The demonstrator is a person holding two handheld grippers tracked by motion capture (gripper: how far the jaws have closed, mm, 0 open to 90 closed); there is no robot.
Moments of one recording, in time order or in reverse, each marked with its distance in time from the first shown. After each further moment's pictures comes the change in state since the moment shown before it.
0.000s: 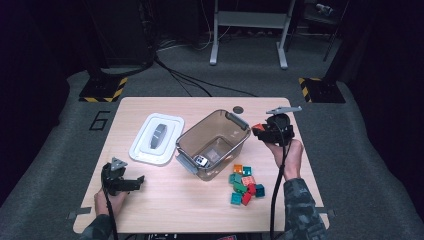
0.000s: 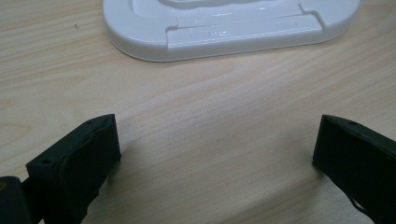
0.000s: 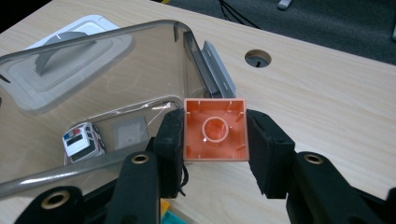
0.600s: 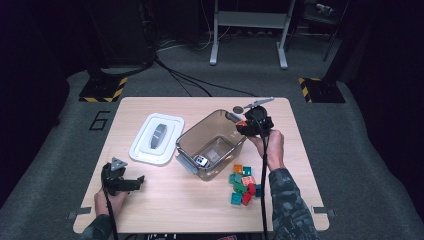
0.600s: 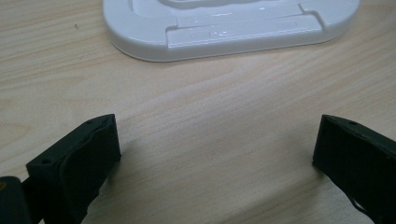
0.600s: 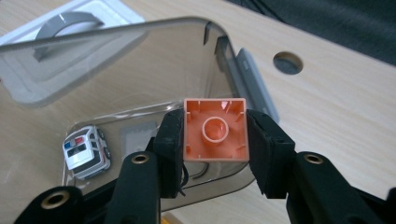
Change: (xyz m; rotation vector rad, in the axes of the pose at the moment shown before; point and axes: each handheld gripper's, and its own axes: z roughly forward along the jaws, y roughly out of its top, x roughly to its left) left arm 0.000 0.000 0.000 -0.001 0.001 0.000; right arm 0.026 0.026 0.049 0.101 0.029 -0.077
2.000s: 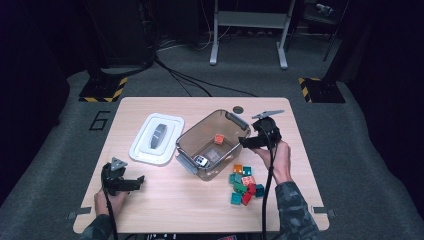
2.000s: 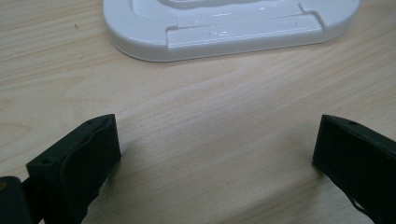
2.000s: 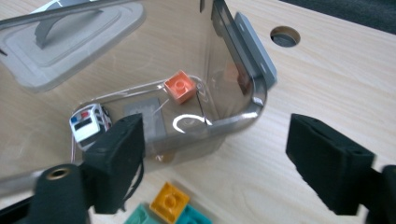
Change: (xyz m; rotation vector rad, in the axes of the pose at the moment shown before) left arm 0.000 0.000 0.000 0.000 -0.001 0.001; right arm 0.000 -0.038 -0.023 -0.009 -0.008 0.060
